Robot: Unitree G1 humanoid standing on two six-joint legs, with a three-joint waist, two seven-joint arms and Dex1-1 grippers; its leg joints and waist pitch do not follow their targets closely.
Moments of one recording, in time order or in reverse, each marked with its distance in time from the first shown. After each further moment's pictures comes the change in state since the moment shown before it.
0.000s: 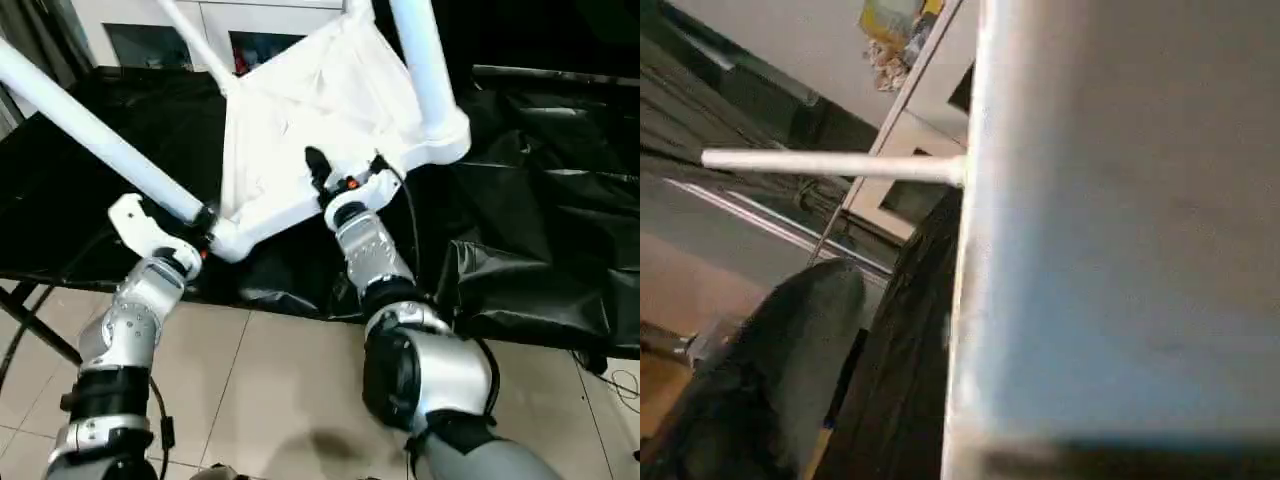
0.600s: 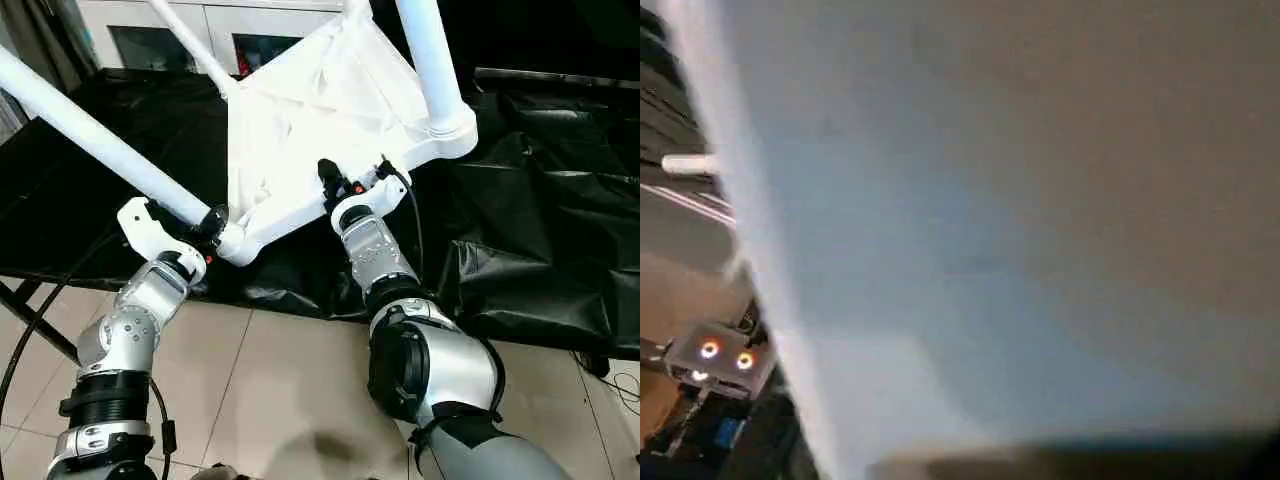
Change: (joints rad) left arm 0.002 0.000 -0.004 -0.017 -0.007 0.039 -0.001; right arm -0.005 -0.011 -0.025 0.048 -0.017 -0.014 -0.028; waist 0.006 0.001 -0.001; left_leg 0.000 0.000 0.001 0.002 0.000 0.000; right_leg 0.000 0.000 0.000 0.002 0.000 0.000
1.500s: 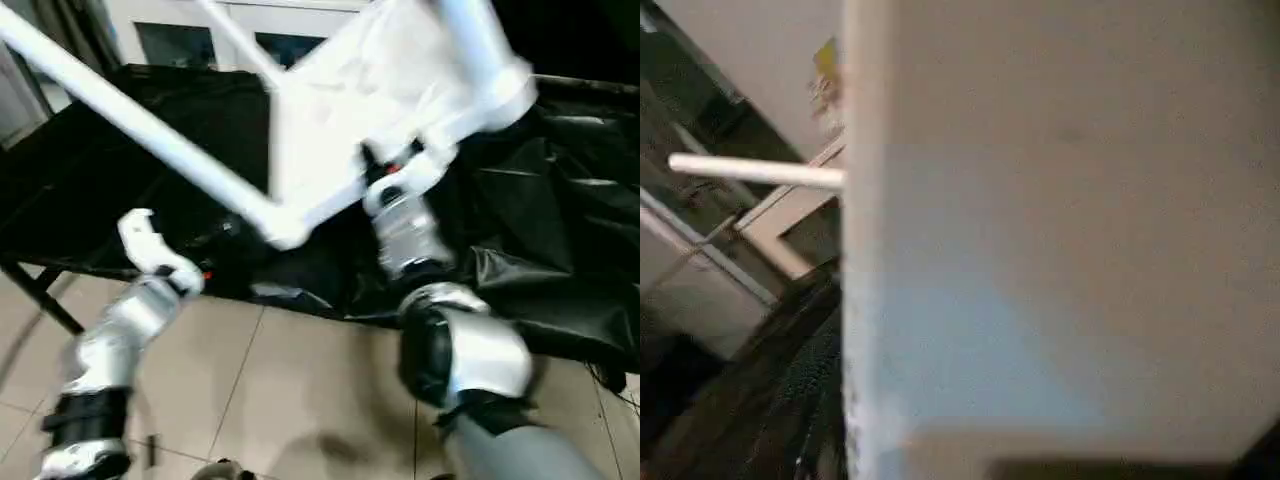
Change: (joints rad) left arm 0.108 0.112 -0.078 -0.106 -0.027 0.099 -0.120; right arm -0.038 -0.189 0.108 -0.013 -0.192 -0.139 -0.089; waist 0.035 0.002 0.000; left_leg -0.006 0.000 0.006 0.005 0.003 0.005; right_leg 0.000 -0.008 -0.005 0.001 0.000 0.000
